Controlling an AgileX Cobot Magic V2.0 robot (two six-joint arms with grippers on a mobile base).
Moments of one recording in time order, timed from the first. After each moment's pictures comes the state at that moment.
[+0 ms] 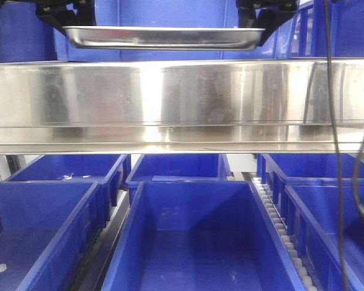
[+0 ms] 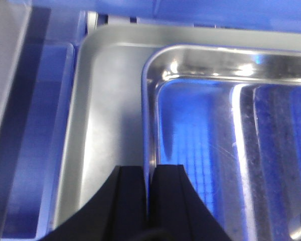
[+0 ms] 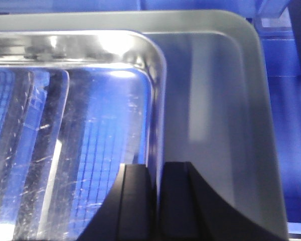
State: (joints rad) left arm -0.45 1.74 -1.55 0.27 0.77 -0.57; right arm 0.47 1.76 -1.55 -0.22 0.82 0.60
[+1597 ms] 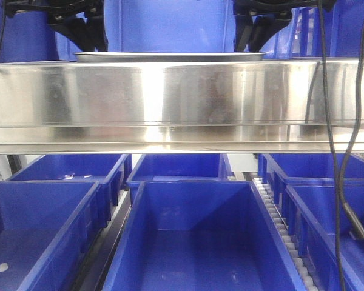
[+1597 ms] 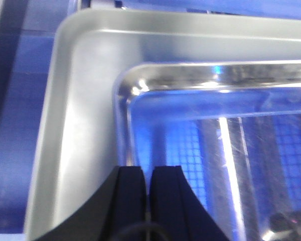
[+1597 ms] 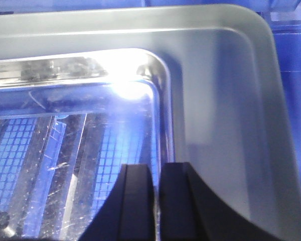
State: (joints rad) left arm -0.46 1.77 -1.55 0.27 0.77 -0.58; right arm 0.44 1.78 -1.56 -0.20 0.80 0.60
